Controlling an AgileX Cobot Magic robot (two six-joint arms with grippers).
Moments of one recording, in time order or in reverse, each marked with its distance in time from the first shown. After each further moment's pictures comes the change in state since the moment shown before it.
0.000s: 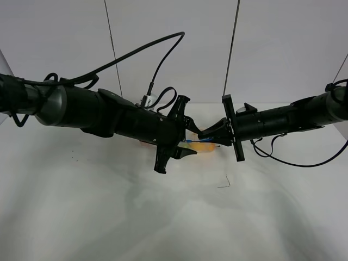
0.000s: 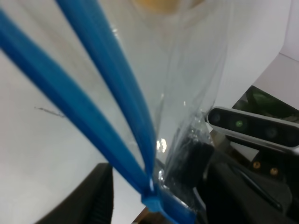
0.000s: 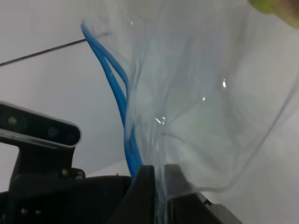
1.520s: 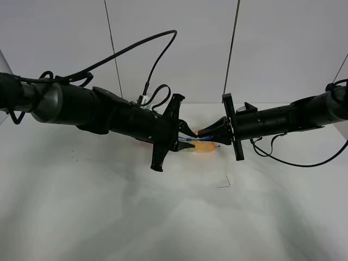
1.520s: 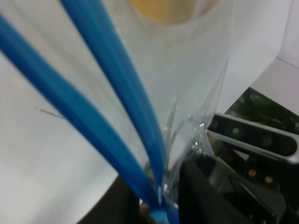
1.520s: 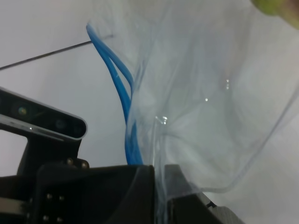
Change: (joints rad) left arm 0.038 0.000 0.000 -0.001 0.046 -0.006; right arm 0.000 0.000 0.000 0.012 0.000 0.000
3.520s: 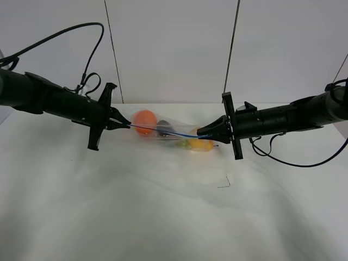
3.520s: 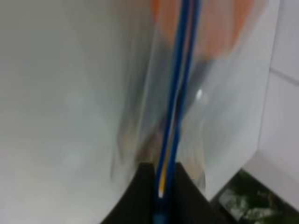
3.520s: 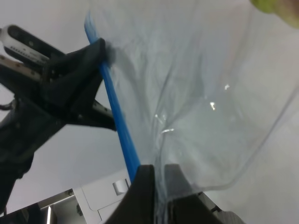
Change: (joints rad) left arm 0.455 0.000 0.000 0.258 0.175 0.001; right arm 0.000 0.000 0.000 0.020 -0.004 0.000
